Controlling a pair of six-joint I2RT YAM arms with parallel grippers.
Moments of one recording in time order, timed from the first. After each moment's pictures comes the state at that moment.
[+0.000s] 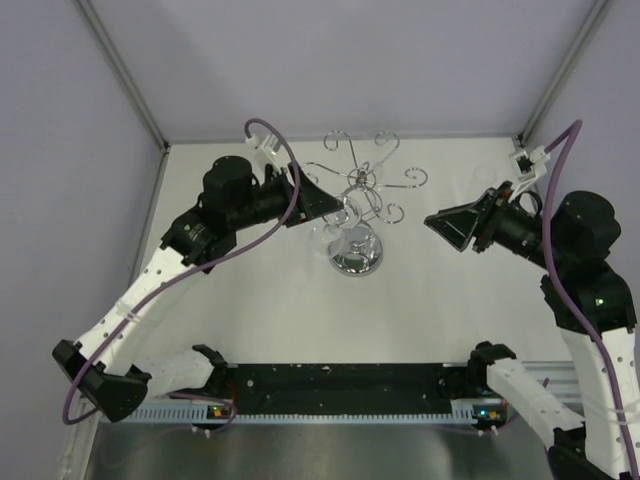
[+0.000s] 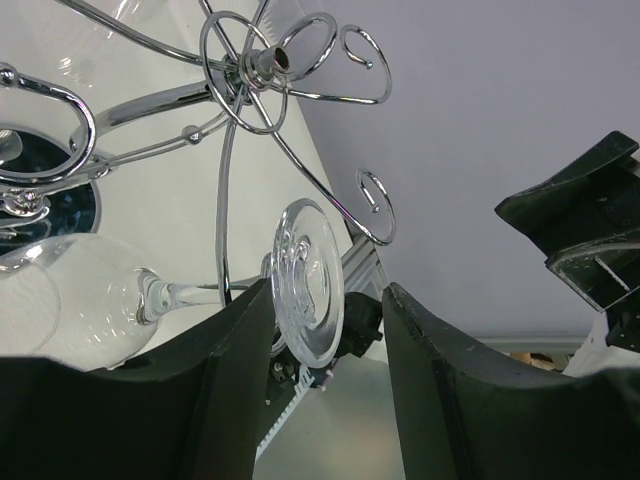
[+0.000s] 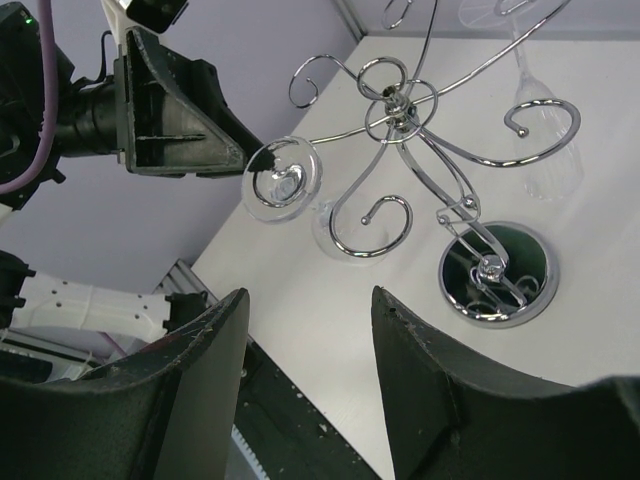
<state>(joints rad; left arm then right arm) -0.61 1.16 1.33 -0.40 0.41 -0.89 0.23 0.77 1.30 -0.65 -0.61 0.47</state>
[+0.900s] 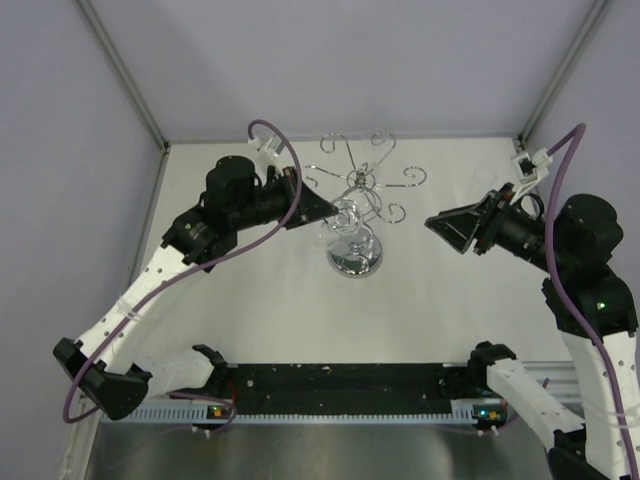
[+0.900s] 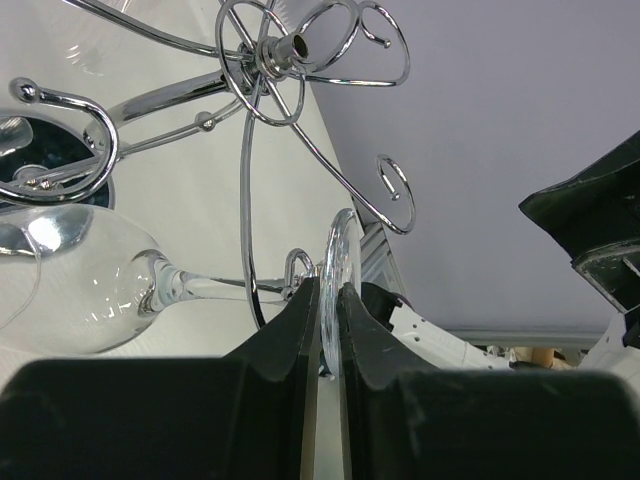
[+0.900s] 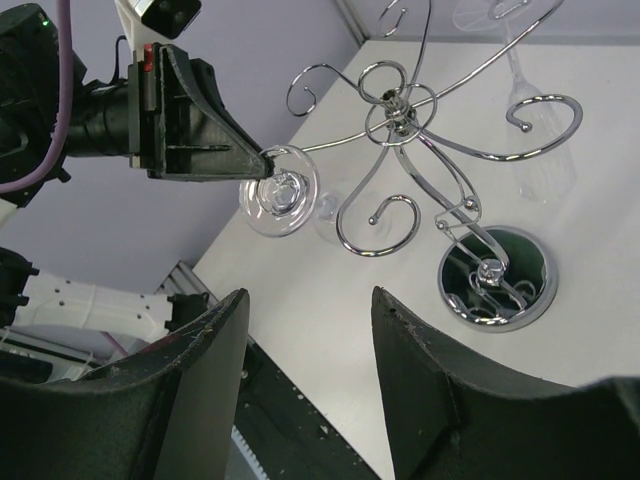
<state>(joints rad) -0.62 1.17 1.33 -0.43 0.40 -0.87 0.23 0.75 1.29 -0.65 -0.61 0.48</state>
